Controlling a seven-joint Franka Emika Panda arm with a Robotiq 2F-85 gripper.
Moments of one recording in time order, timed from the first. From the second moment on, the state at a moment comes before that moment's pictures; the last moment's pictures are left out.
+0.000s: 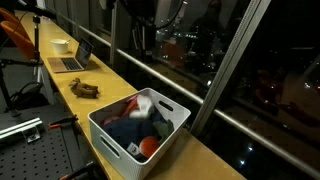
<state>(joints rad) 0.01 -0.21 -0.04 -2.15 -0.38 2.08 0.40</state>
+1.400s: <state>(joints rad) 0.32 0.38 0.26 -1.90 -0.09 2.22 0.50</state>
